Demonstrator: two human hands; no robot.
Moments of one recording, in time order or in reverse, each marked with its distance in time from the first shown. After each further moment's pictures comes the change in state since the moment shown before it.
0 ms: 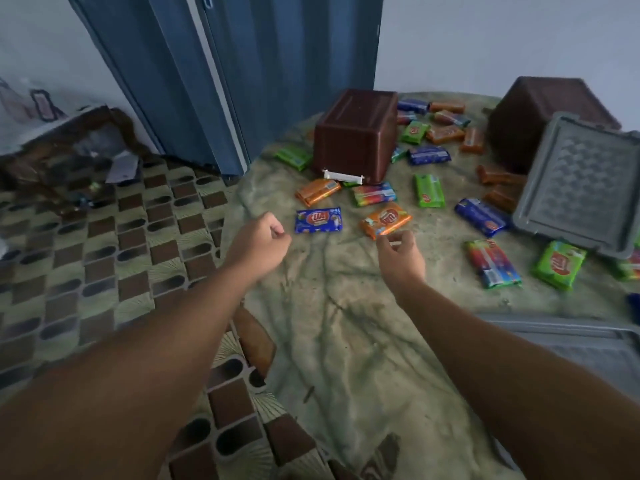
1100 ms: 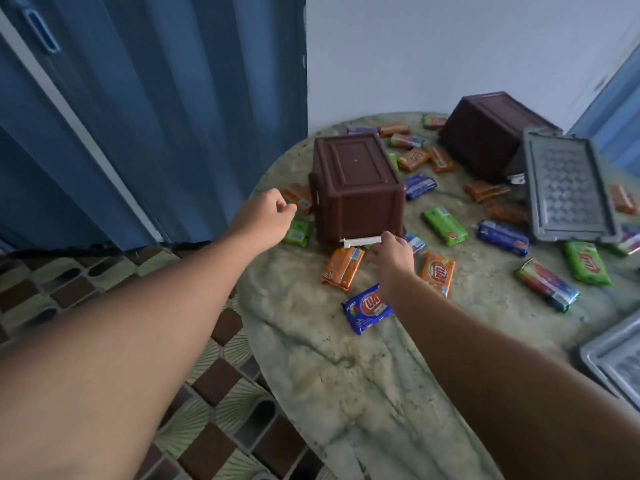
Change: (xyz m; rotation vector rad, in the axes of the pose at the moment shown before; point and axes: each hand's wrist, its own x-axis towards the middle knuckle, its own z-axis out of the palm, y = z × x) left_hand 0.349 0.013 -0.066 0.054 -0.228 0.500; right_hand 0.141 -0.138 0.173 0.598 0.422 0.398
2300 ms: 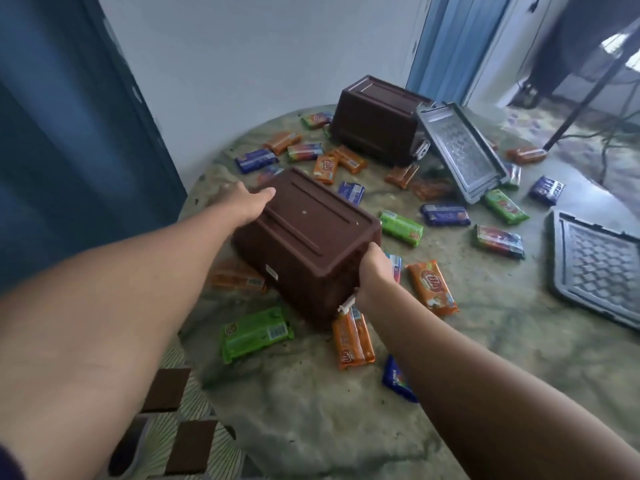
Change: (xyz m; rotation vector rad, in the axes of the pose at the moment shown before) left_hand 0.278 0.079 0.052 0.070 -0.462 0.218; right_hand 0.058 -0.056 0.086 0.477 0.491 0.276
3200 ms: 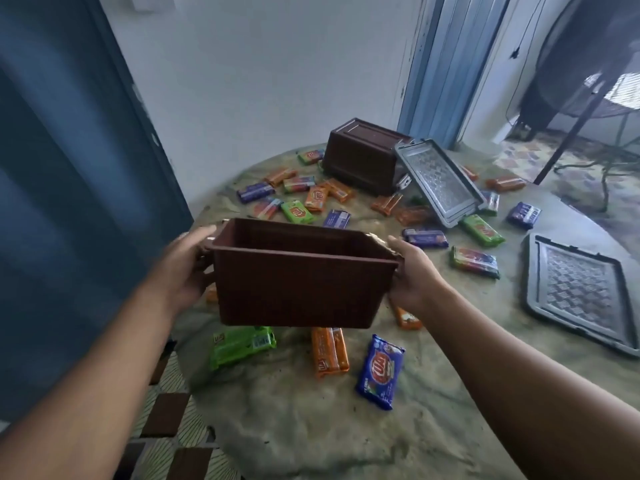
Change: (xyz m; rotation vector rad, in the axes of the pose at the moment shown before) left_hand -0.133 -0.047 -0.029 -1.154 -0.143 0.036; right_hand -0.028 -0.072 -0.105 0.139 -0.340 -0.122
